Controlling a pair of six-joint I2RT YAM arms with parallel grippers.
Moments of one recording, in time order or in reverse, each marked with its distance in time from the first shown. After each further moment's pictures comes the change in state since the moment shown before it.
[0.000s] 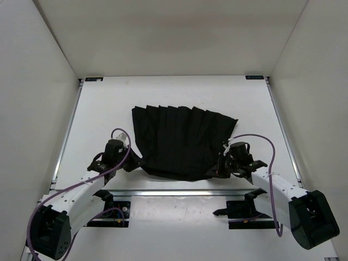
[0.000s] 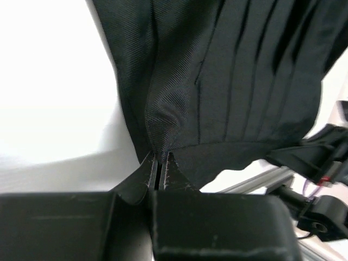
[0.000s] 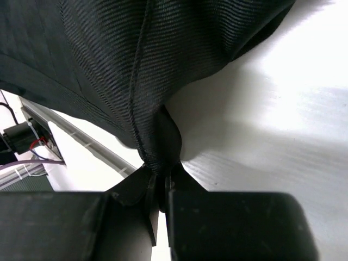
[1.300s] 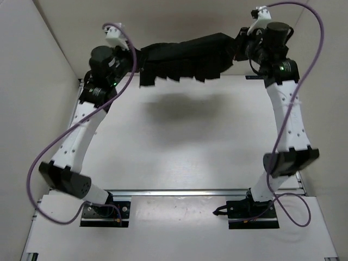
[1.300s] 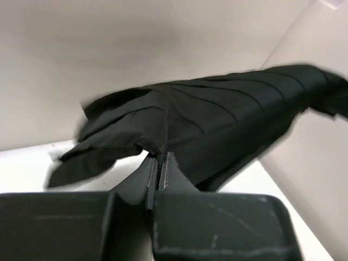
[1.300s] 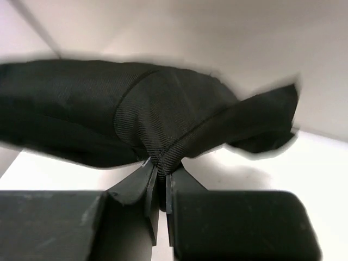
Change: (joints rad) left arm 0.029 0.650 1.419 -0.003 -0.128 0.522; right arm -0.243 0.766 1.941 -0.444 0.156 -0.543
